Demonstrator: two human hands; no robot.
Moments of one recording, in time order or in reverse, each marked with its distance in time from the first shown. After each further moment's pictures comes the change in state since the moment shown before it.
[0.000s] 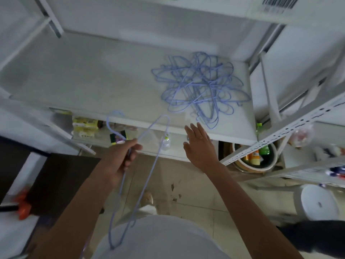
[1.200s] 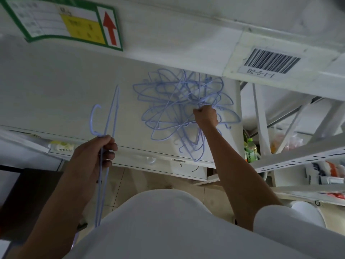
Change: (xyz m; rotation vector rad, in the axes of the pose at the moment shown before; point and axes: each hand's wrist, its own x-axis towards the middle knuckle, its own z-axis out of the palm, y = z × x) left_hand 0.041 0.094 0.056 -0.061 0.121 0.204; right_hand 0.231 0.129 -0.049 0.355 0.098 0.709
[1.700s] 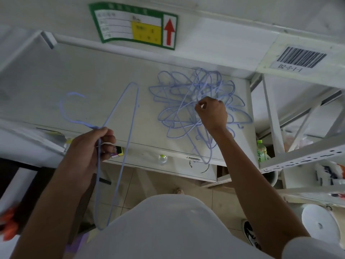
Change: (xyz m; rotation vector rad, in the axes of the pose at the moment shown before) left_hand -0.007 0.027 -0.065 -0.049 -0.029 0.069; right_hand -0.089 -0.051 -0.023 -0.024 0.223 -0.437
